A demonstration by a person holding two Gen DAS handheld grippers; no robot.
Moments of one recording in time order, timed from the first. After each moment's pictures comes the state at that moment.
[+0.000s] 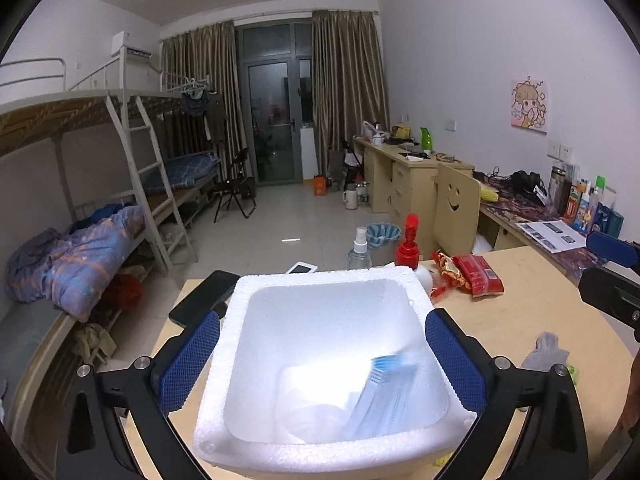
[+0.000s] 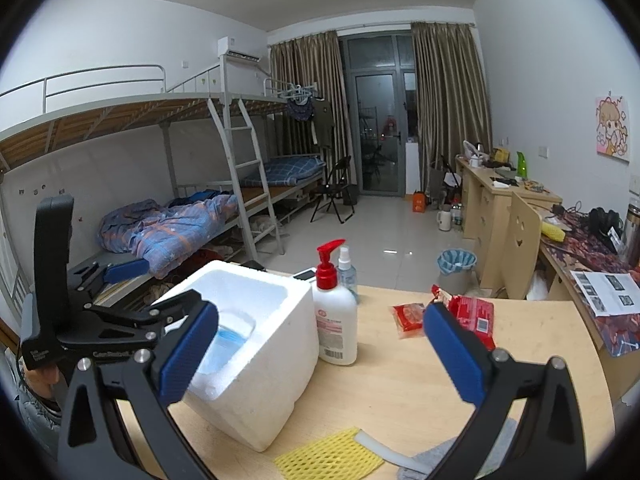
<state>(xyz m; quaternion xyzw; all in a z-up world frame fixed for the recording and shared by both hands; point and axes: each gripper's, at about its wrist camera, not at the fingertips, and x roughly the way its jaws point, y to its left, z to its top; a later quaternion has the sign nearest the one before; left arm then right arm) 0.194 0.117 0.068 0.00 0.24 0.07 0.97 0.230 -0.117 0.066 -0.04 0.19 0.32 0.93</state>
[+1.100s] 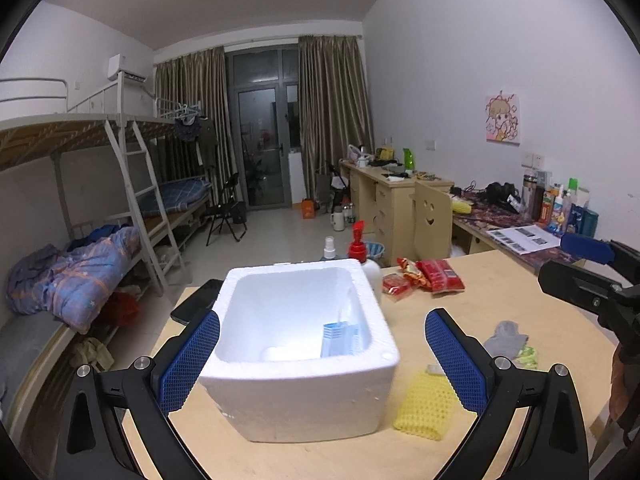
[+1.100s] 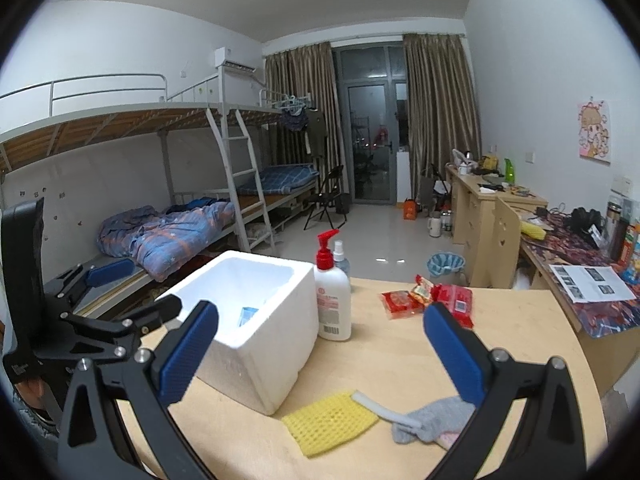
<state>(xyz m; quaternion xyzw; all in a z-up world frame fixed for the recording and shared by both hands) 0.117 0.068 0.083 0.02 0.20 0.05 0.98 0.170 -0.157 0.070 -0.03 0.17 0.30 0.94</state>
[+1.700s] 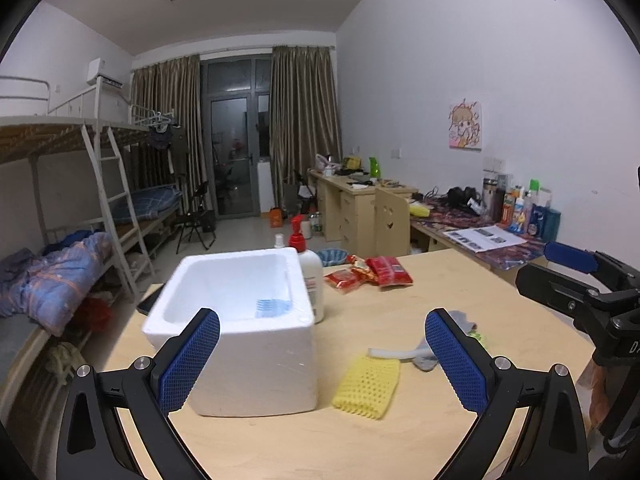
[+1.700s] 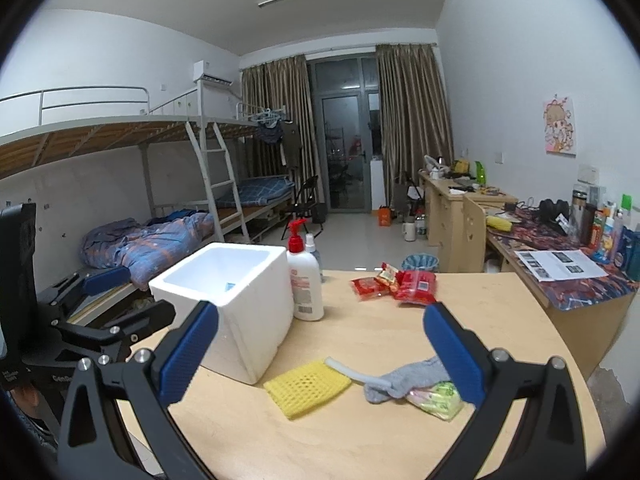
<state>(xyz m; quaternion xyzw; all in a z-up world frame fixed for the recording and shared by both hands) 0.065 0.020 0.073 0.01 0.18 0.00 0.98 0.124 -0.200 0.052 -0.01 0.15 0.26 0.95</state>
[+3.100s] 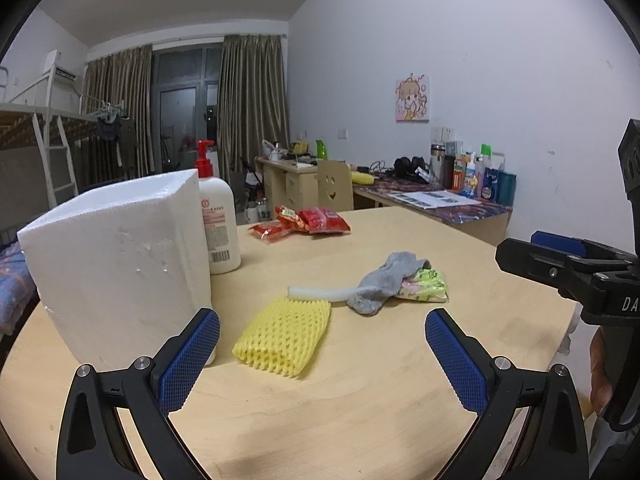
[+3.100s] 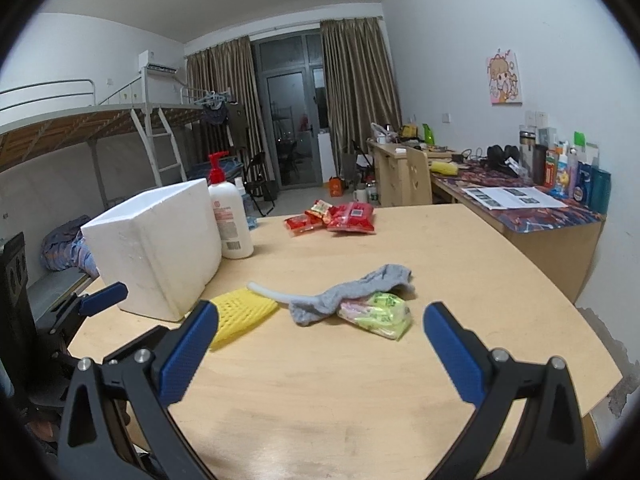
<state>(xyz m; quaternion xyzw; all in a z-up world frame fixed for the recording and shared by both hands) 0.082 -0.039 -0.048 0.01 0.18 -0.10 0.98 0.121 -0.255 -0.033 0.01 0.20 0.17 0.96</state>
